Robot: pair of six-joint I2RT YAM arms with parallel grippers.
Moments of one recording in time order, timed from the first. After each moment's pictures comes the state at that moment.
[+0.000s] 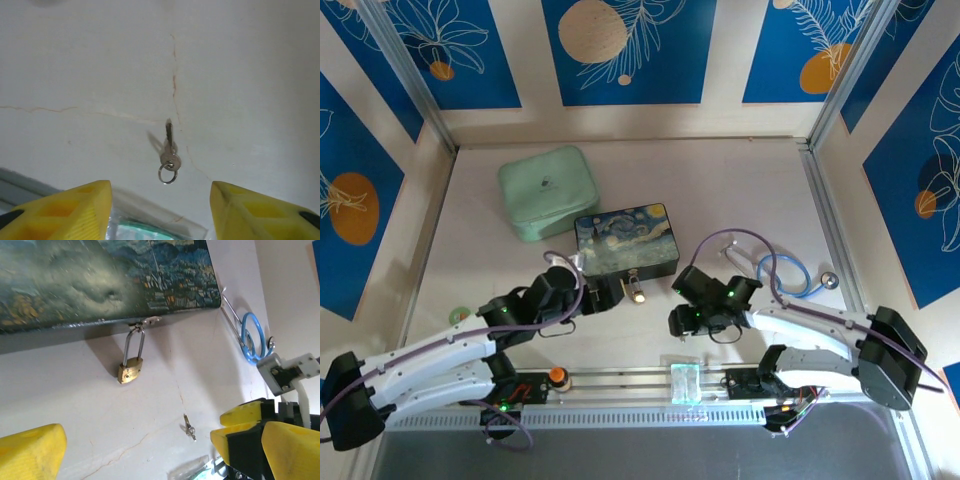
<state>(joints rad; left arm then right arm) -0.97 0.85 0.55 -0.31 -0.05 -1.04 0.95 1.14 0.66 -0.79 -0.06 0.81</state>
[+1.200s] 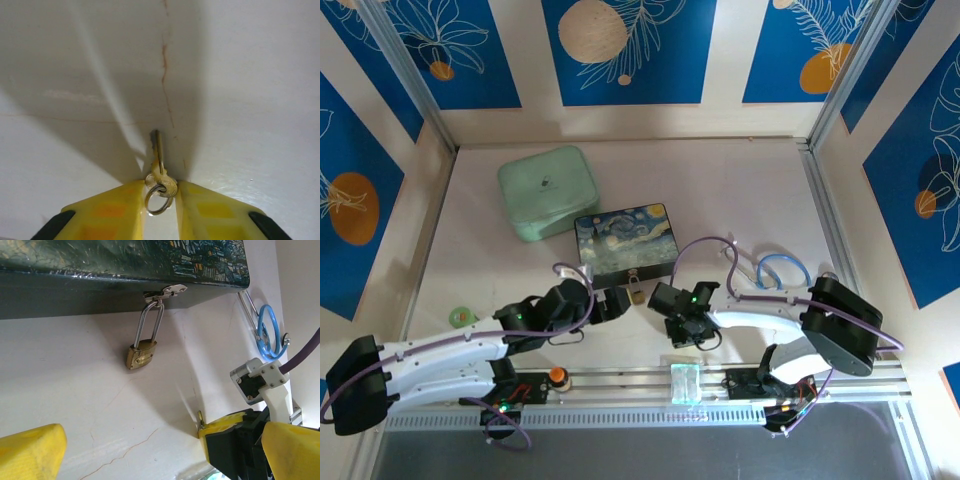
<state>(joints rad) -1.04 0.92 0.45 -0.17 -0.11 -1.13 1.08 1.42 0.70 -0.77 0.02 0.88</state>
